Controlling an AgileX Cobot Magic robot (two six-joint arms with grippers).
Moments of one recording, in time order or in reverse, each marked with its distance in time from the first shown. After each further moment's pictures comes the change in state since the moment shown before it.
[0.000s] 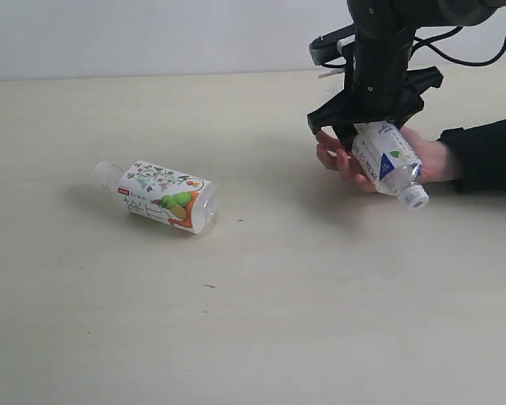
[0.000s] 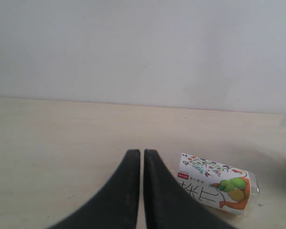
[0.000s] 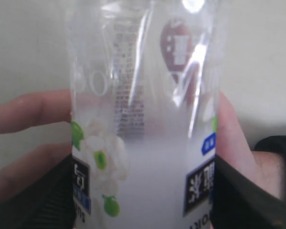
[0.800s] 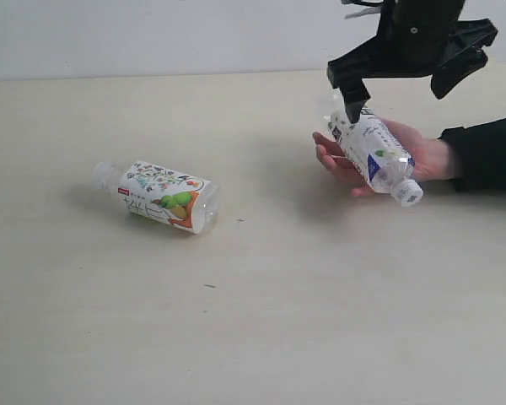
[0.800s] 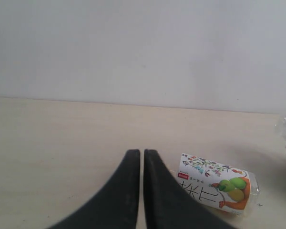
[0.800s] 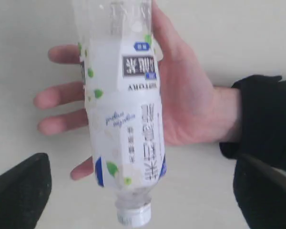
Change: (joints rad) left arm 0.000 0.000 0.000 0.000 0.000 0.000; right arm 0.002 -0.269 0.063 0.097 0.153 -0.024
